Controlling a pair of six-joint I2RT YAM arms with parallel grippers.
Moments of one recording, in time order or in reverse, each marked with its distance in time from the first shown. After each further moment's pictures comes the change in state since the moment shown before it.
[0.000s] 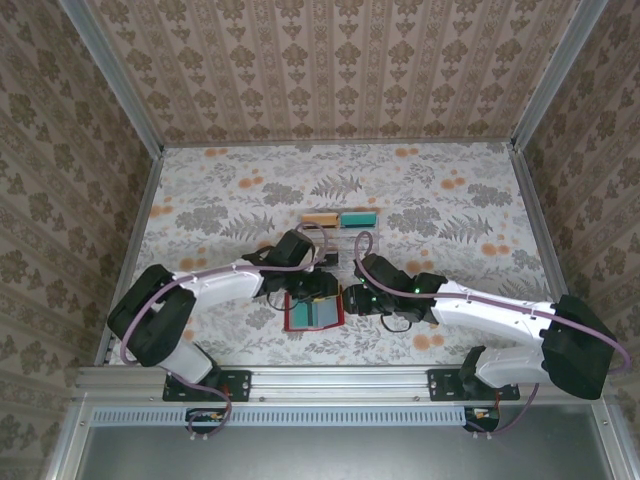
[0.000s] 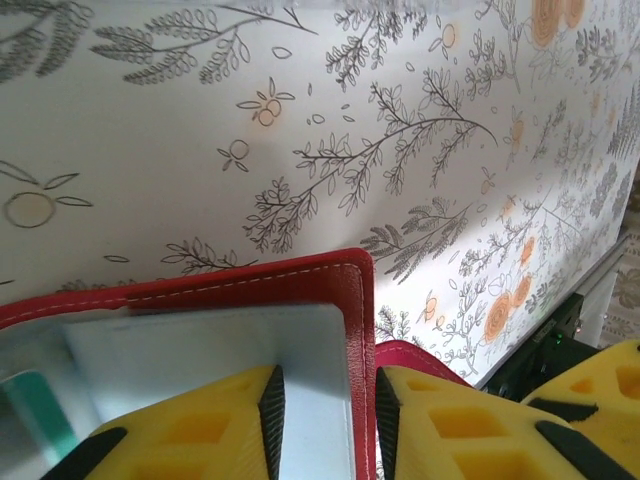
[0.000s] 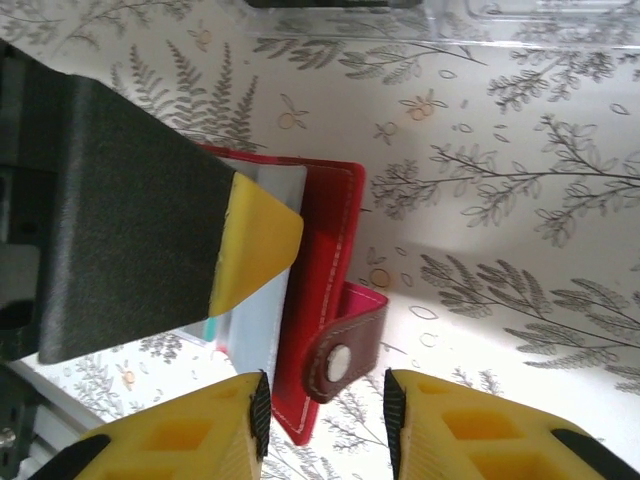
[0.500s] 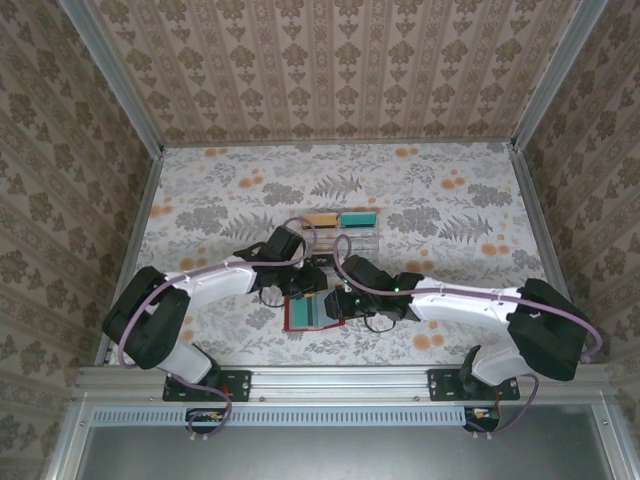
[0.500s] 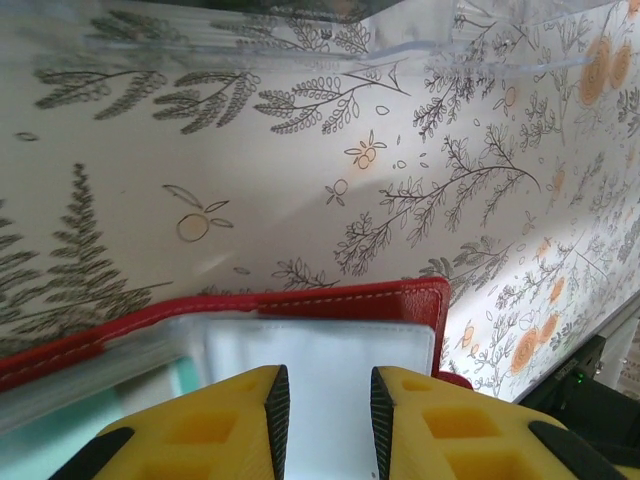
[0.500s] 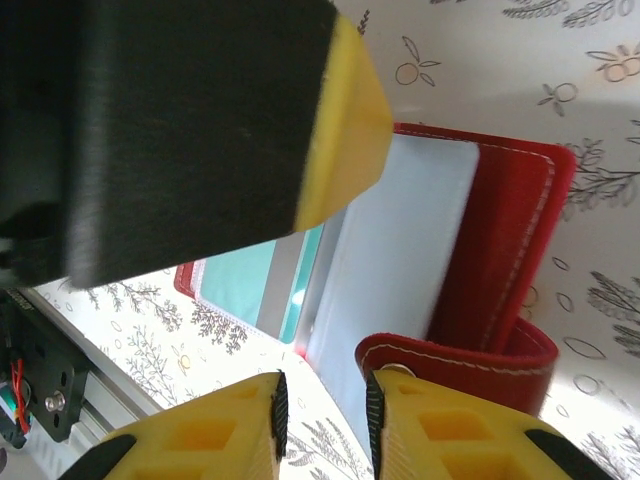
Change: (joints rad) left arm 0.072 -0.037 -0.002 -0.084 -0.043 0.012; right arm 0.038 0.180 0.048 0.128 -0.118 -0.001
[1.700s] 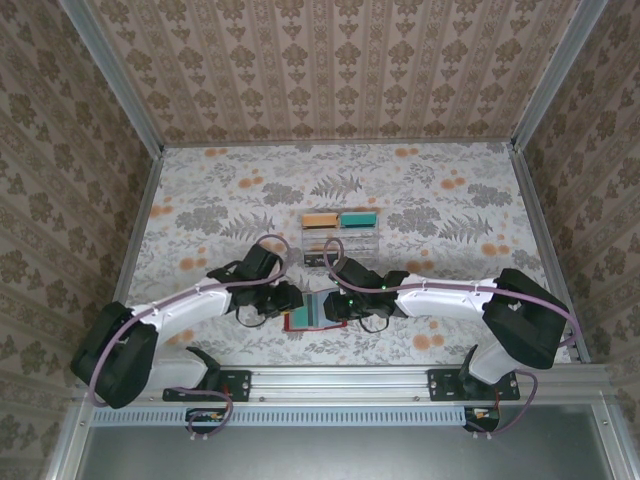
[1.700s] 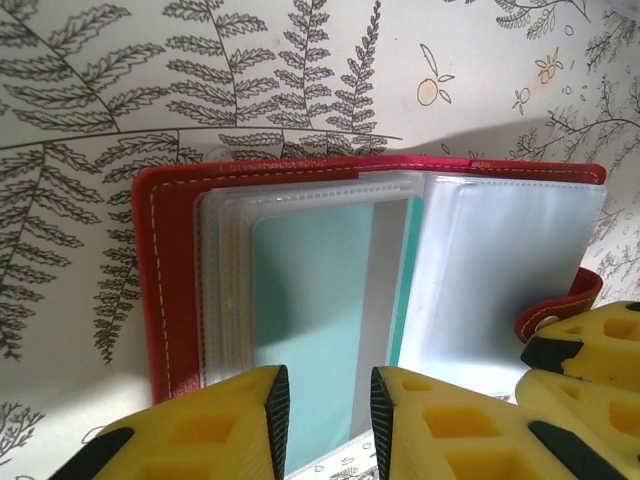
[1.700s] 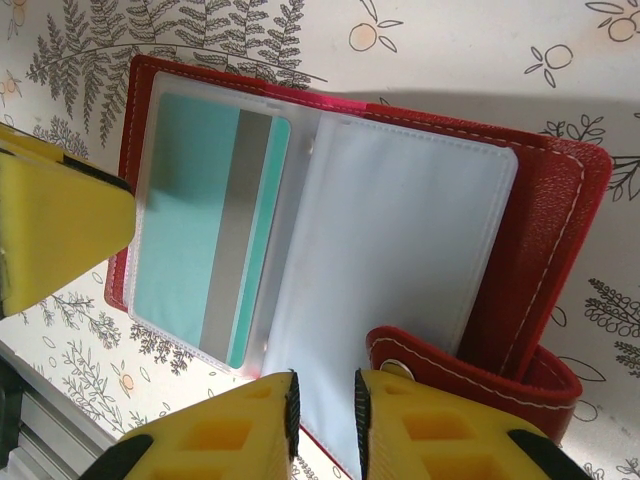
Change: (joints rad) left arm 0.051 -0.232 -0.201 -0.113 -0.057 -0.002; right arm 0.005 0.097 0.034 -0.026 0.013 -0.001
